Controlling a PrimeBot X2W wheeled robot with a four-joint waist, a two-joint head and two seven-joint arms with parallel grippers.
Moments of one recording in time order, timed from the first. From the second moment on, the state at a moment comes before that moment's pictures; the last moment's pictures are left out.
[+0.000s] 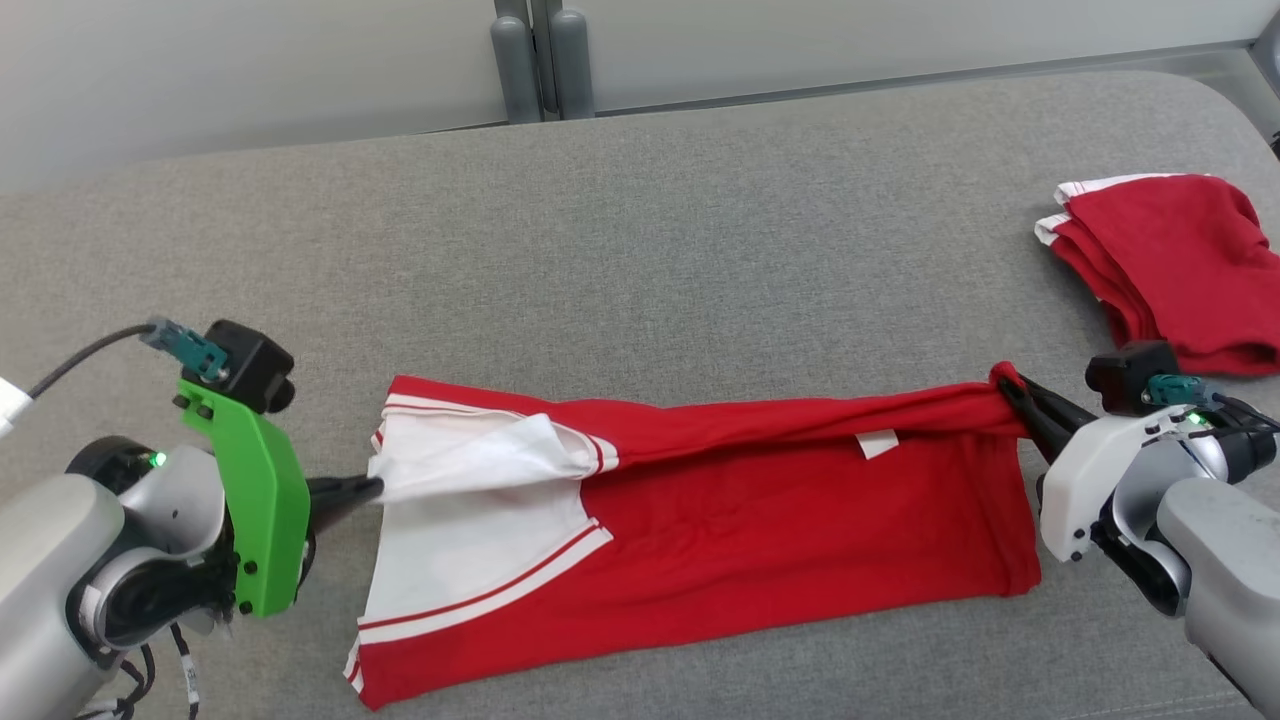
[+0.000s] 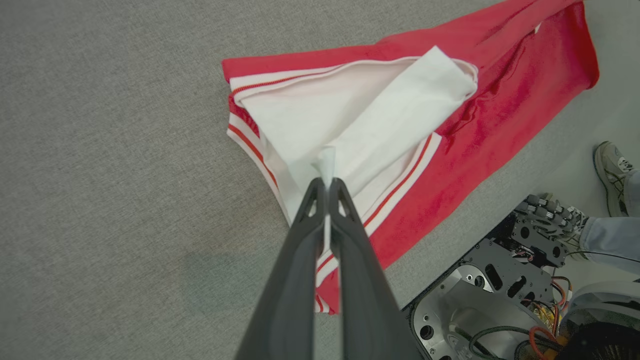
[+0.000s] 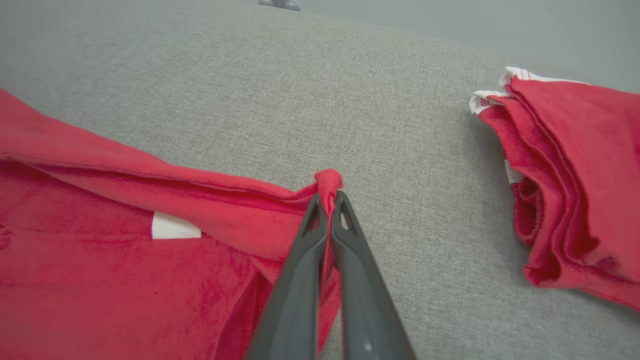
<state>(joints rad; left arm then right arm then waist) -0.72 0.86 -1.01 0.08 -1.29 -0.10 0.58 -0.60 -0.55 0.82 0.70 0.76 0.13 -0.18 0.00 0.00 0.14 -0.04</state>
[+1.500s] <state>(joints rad) -0.46 0.84 -0.83 0.04 -1.13 0.20 -0.16 -0.39 -0.54 0.42 0.57 0.77 0.13 -0.26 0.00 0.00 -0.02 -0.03</state>
